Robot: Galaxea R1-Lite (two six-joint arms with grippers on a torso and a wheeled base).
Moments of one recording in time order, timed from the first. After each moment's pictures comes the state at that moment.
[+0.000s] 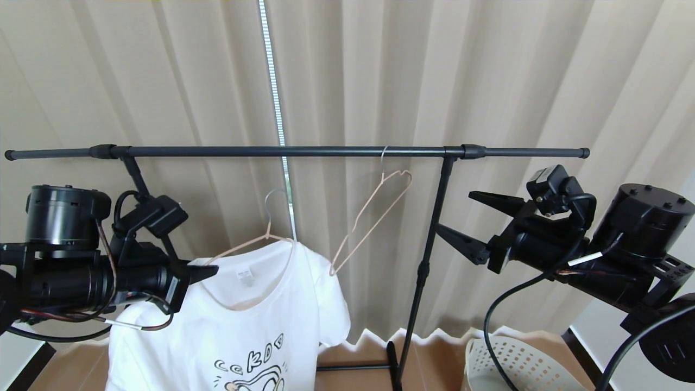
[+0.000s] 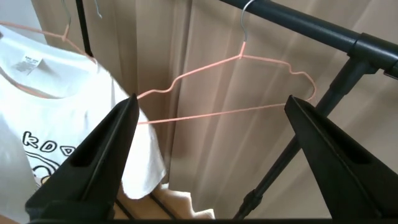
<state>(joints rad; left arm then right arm) -0.06 1.57 -0.70 -0.22 -0.40 0.38 0.32 1.76 -0.54 -1.17 0.40 -0.13</state>
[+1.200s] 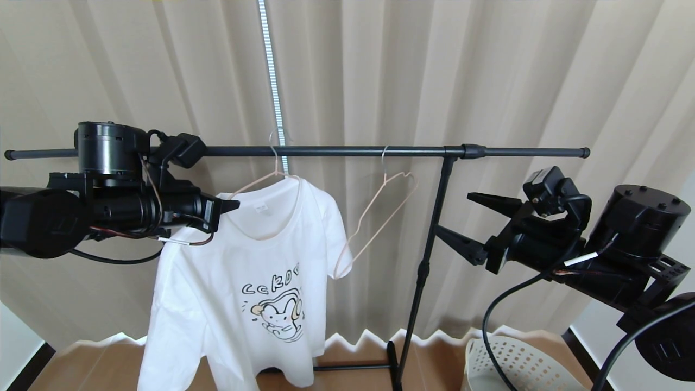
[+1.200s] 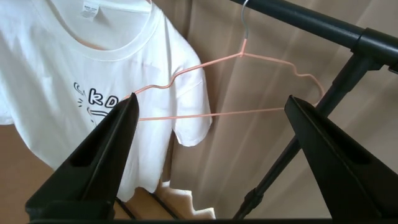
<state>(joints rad) -0.10 1.77 -1.07 -0.23 -0.35 0.22 0.32 1.77 -0.54 -1.18 0.40 -0.13</state>
